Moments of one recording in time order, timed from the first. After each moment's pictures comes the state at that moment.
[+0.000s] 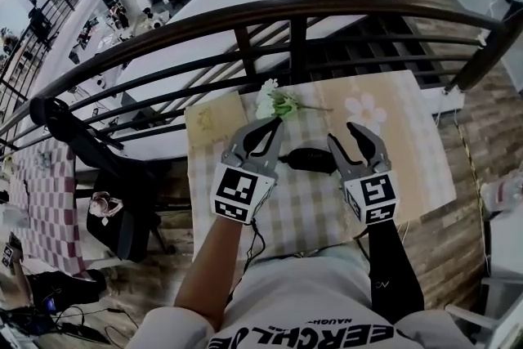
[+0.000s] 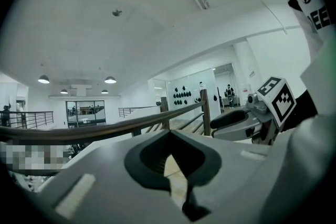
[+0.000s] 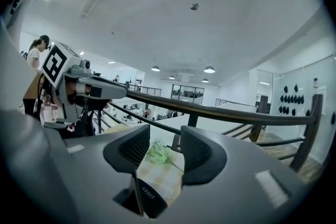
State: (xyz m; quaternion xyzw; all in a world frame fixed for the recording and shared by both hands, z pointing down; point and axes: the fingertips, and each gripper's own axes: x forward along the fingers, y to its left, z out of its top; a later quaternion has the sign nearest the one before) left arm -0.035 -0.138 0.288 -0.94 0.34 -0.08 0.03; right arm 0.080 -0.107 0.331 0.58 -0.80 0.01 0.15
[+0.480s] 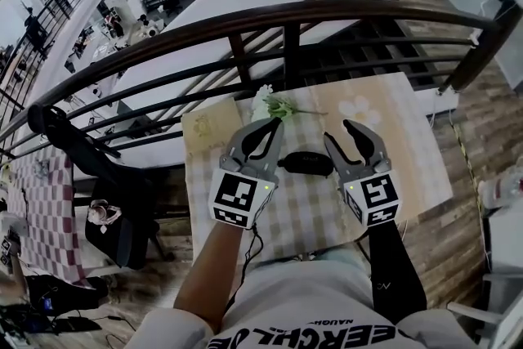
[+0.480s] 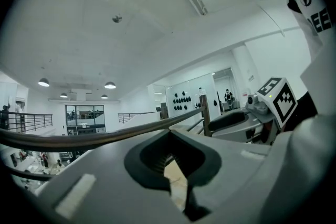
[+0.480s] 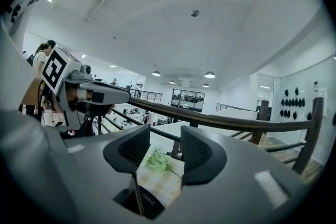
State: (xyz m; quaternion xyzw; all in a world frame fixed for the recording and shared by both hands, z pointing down) left arm -0.028 -0.129 0.263 -0.94 0.34 -0.06 0.04; right arm 0.076 -0.101 0.300 0.58 -0.81 -0.01 0.13
